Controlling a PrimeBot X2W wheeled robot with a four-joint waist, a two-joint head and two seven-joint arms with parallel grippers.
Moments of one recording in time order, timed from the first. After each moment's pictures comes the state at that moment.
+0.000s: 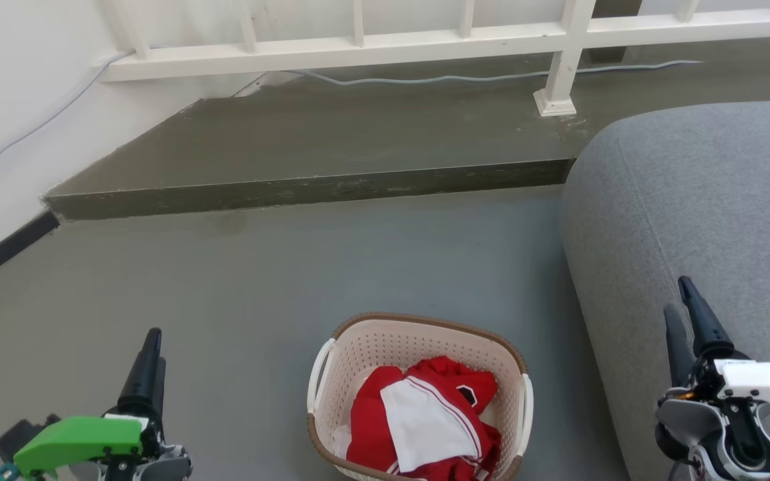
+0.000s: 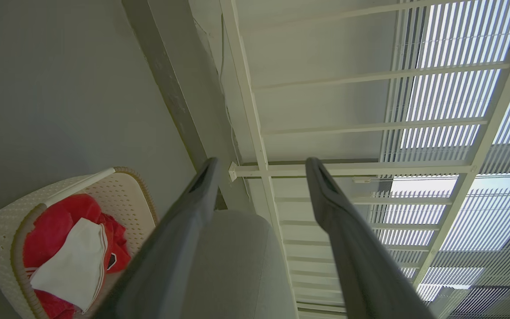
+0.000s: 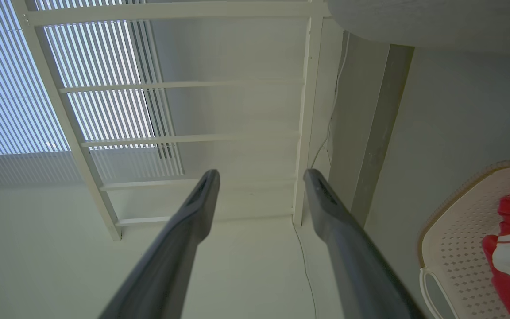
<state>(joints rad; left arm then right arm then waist) -0.02 0.03 0.00 0.27 -1.55 -0.12 0.03 -0.01 -0.04 -0.06 0.27 1.58 0.12 0.04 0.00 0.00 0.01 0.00</state>
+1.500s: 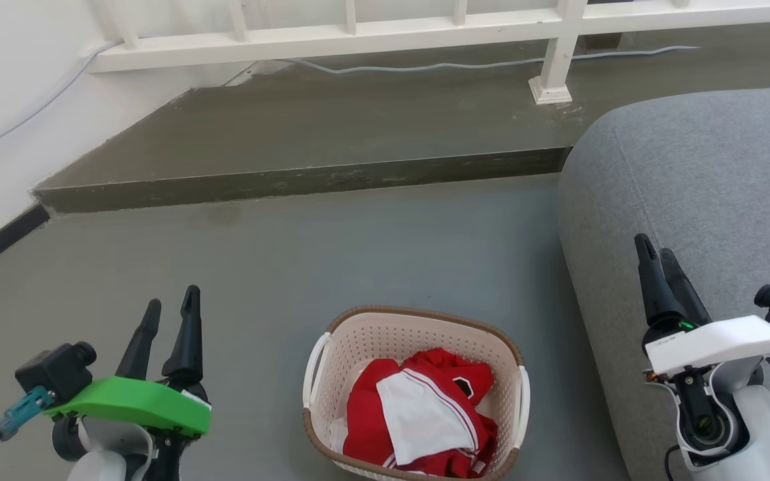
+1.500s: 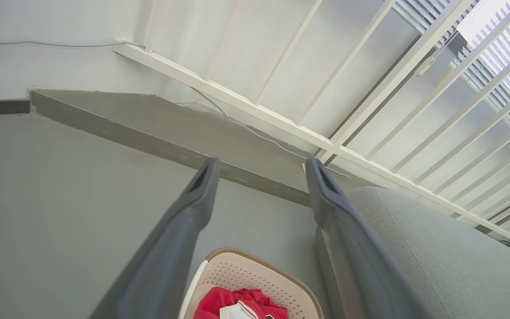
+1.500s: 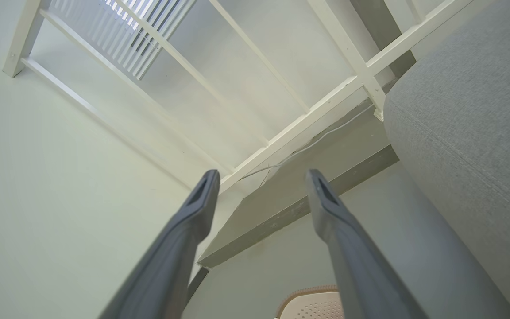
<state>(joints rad) -0.06 0.08 -0.13 0.17 -0.77 -0.10 -0.12 -0.07 -0.13 0.11 0.21 0.89 0.11 -0.13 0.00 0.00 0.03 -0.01</state>
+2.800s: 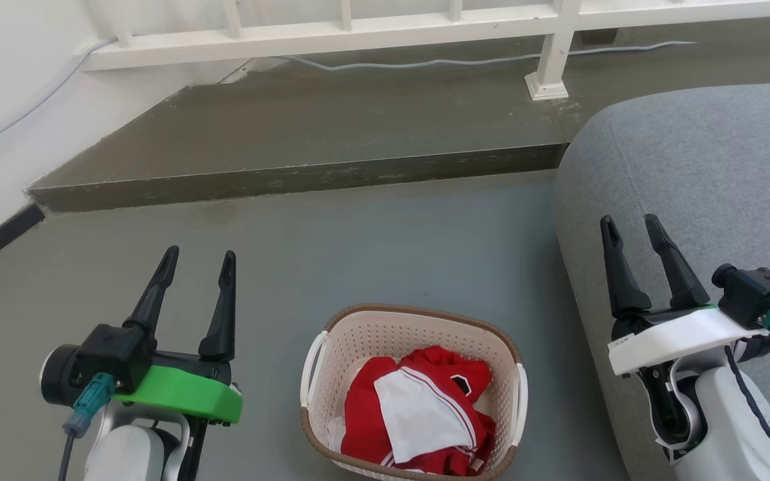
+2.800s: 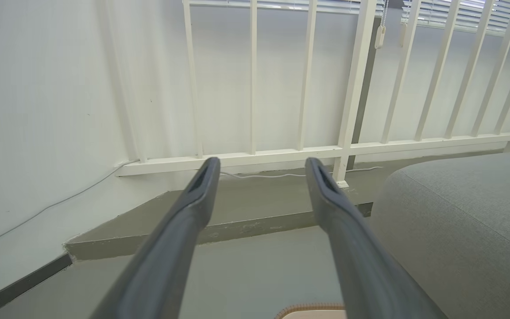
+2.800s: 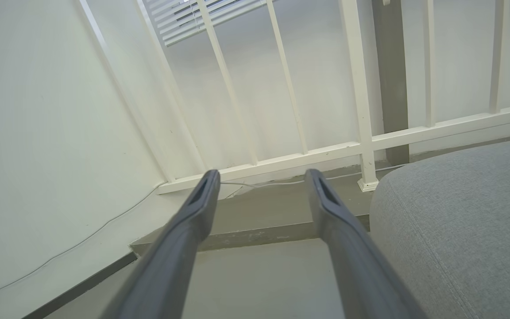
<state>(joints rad) -0.10 0.06 -0.16 0.09 -0.24 -0.11 -0.25 -0.12 -0.10 0.14 0.20 0.39 0.11 -0.25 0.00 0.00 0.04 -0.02</state>
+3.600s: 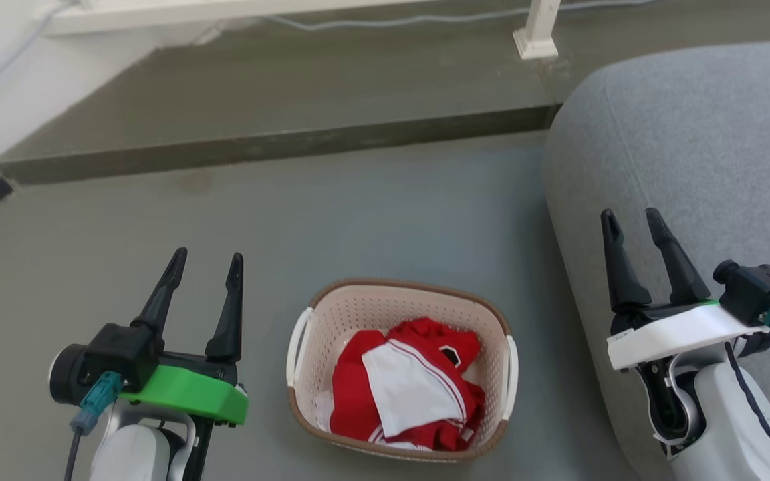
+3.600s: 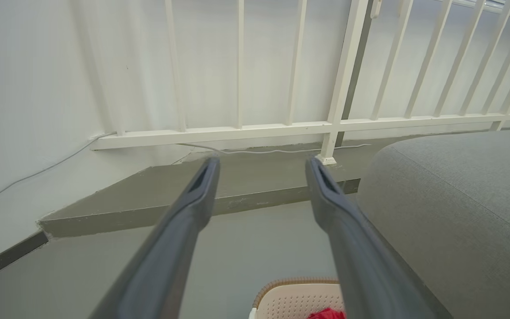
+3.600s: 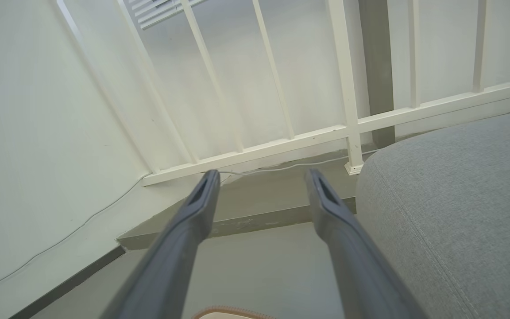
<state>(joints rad) -0.11 0.05 -0.17 0.10 -0.24 -0.12 -0.25 -0.12 -0.08 0.12 0.18 0.37 0.12 -0.25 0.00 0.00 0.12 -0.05</state>
